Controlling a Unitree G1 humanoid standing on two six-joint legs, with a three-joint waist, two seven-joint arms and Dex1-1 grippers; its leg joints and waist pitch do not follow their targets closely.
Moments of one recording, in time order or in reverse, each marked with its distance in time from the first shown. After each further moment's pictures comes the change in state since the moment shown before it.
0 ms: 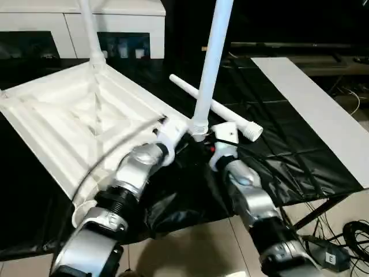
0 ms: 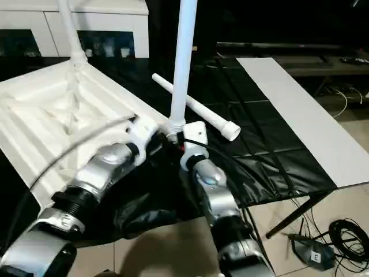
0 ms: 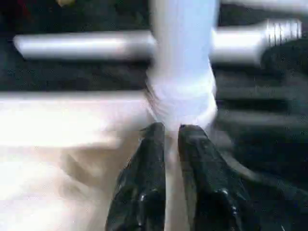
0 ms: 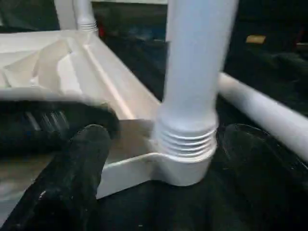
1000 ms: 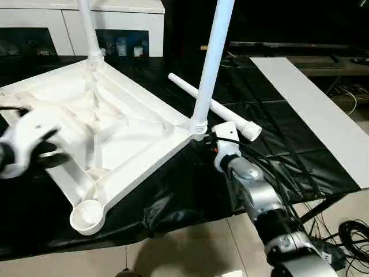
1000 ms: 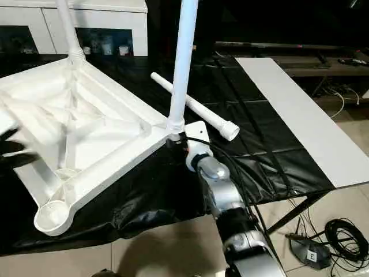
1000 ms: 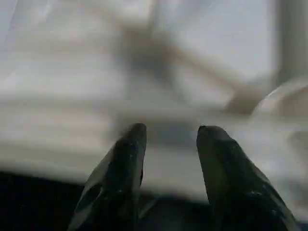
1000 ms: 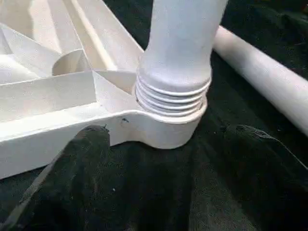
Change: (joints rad) left arm 0.450 0.928 0.214 -0.648 -0.101 0.605 -0.459; right arm -0.104 -0.024 0.015 0.127 -0.038 0.151 -0.010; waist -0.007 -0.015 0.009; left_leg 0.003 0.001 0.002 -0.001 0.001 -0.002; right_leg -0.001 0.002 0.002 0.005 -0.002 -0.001
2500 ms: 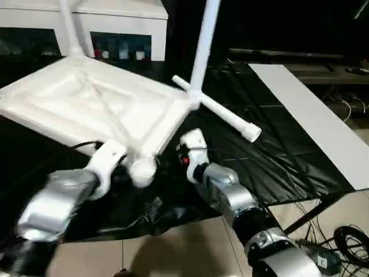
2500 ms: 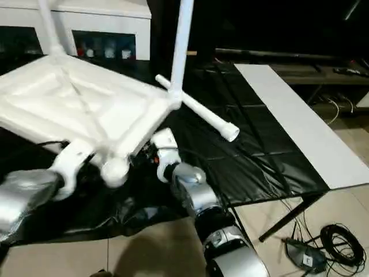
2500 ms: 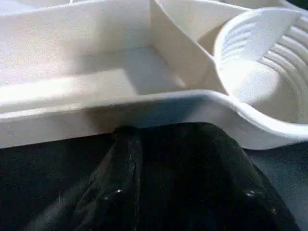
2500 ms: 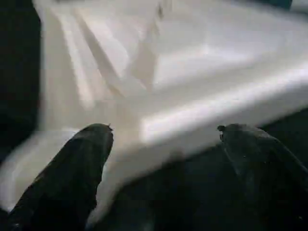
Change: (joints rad) left arm -0.054 -0.542 -0.210 -0.017 0.063 0.076 0.393; right arm -0.047 0.129 0.040 0.126 0.056 -0.144 0.288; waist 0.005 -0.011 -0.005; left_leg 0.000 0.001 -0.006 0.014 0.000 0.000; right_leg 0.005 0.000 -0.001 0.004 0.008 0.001
